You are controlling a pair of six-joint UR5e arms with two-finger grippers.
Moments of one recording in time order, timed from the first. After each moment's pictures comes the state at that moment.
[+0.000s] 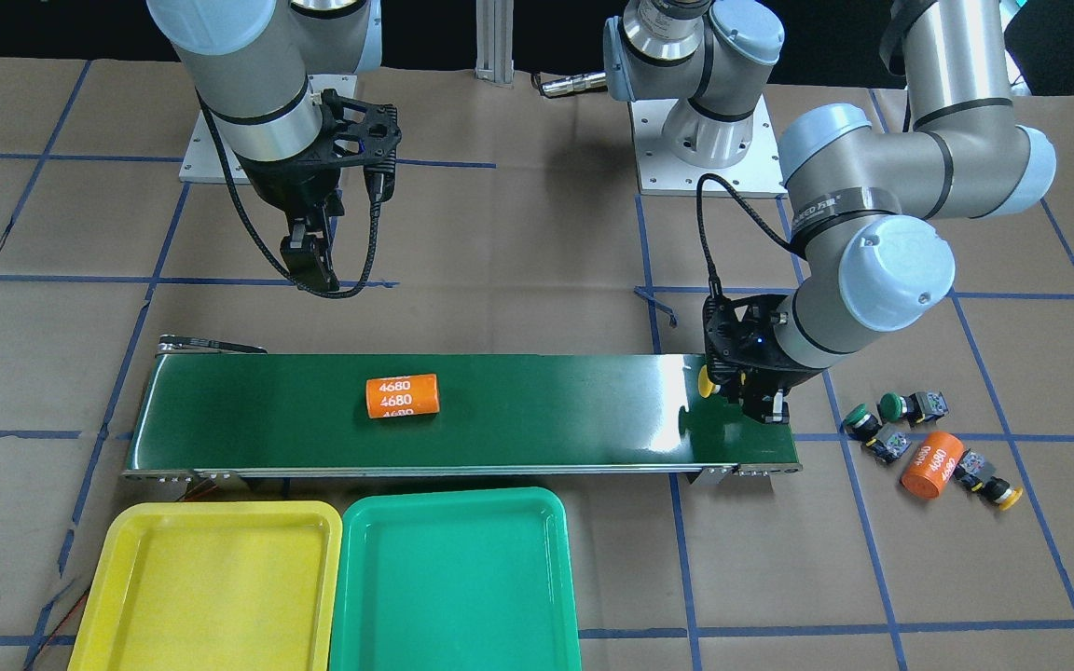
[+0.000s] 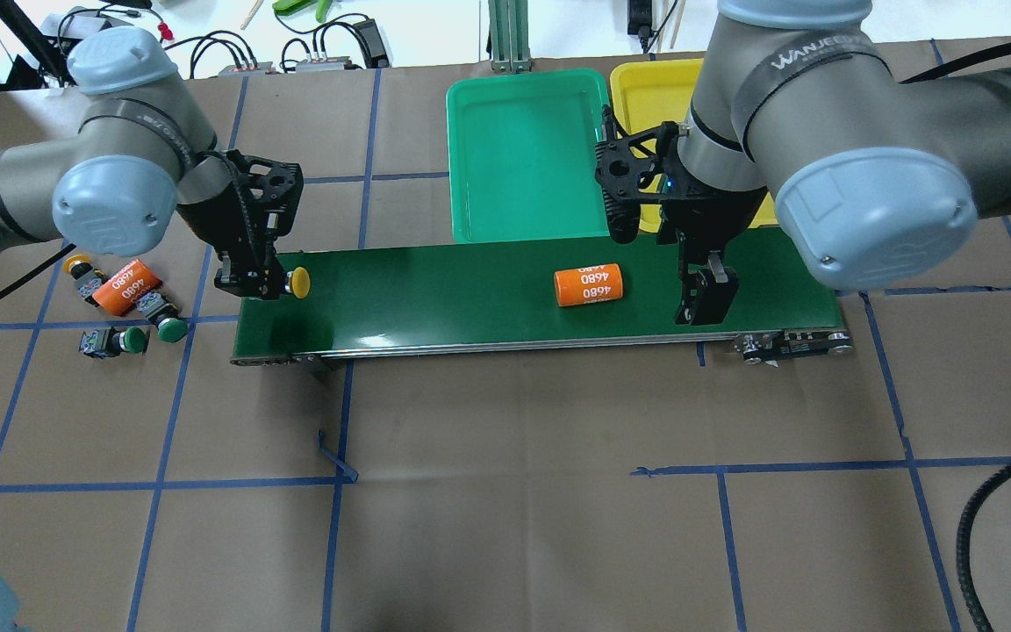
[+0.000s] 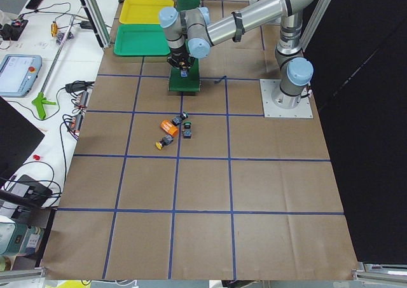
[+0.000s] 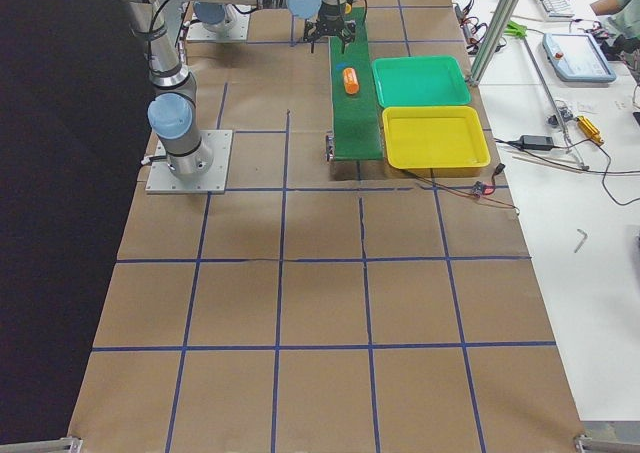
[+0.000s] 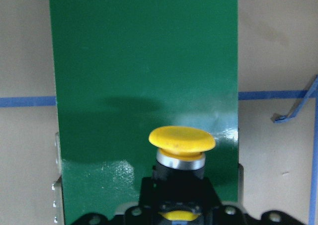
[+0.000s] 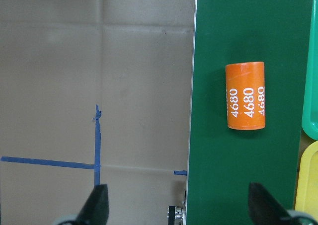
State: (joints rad) left arm -1.47 -1.85 -1.76 -1.28 1.56 1.67; right arm 1.72 -1.56 1.72 -1.68 -1.52 -1.47
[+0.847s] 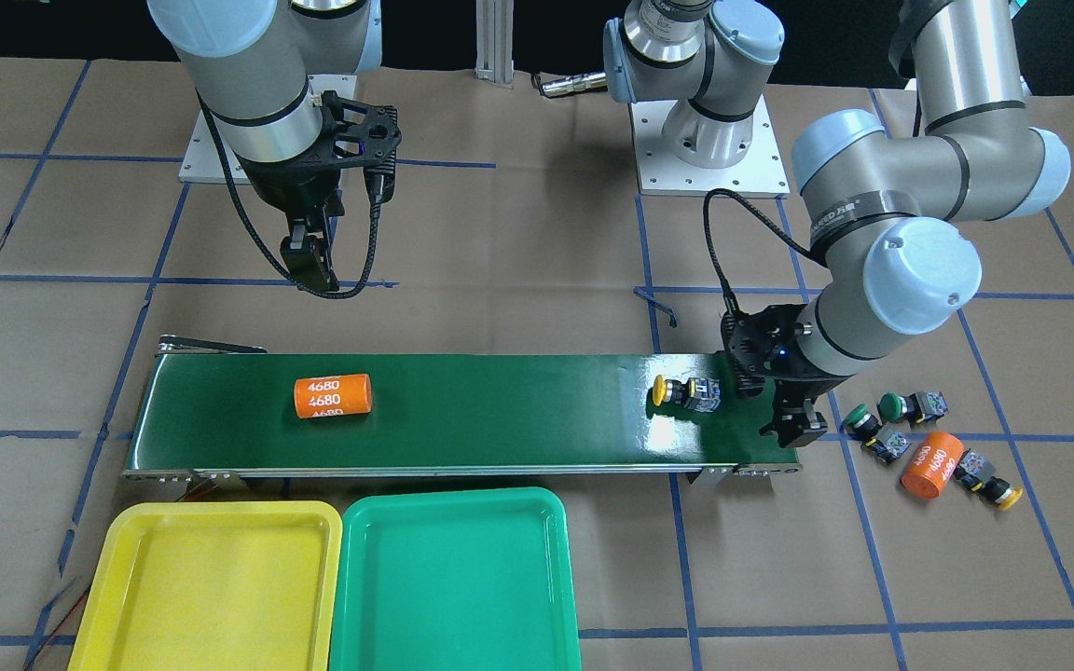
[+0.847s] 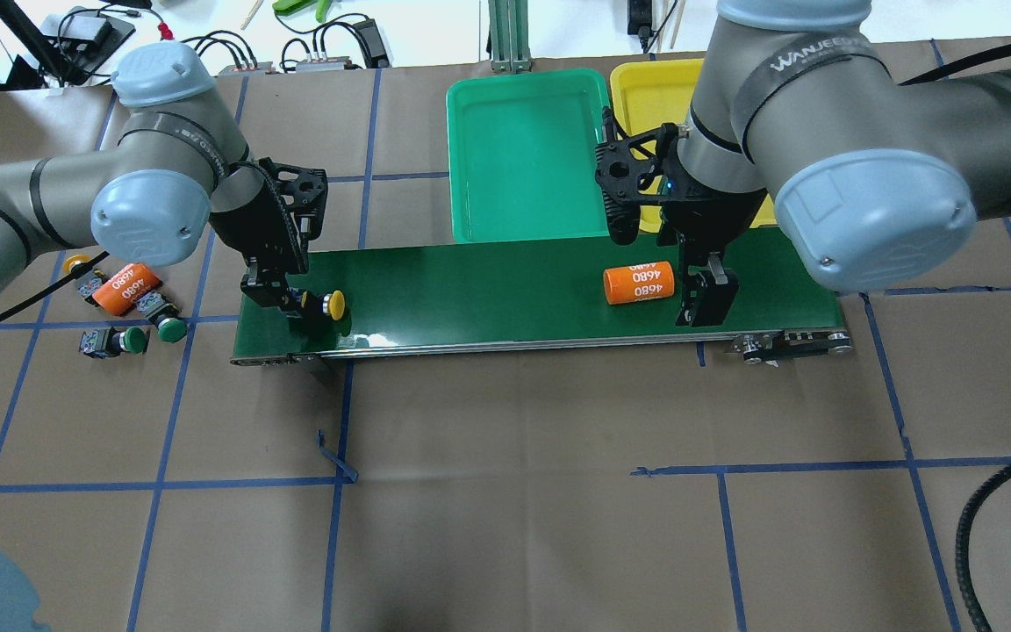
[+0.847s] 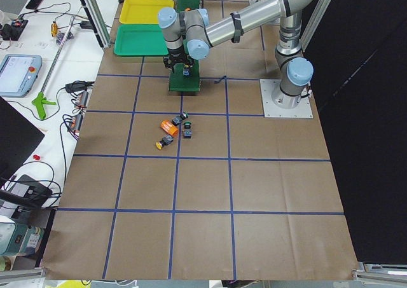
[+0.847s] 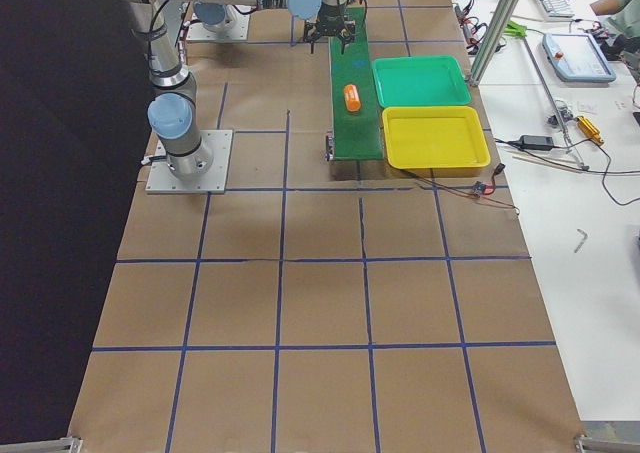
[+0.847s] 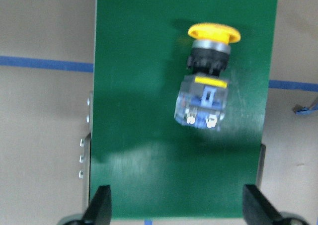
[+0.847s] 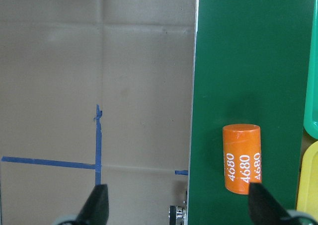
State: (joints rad) left arm -1.39 -1.85 -1.73 -1.25 1.57 1.63; right arm 1.72 -1.56 1.73 -1.68 -1.52 -1.47
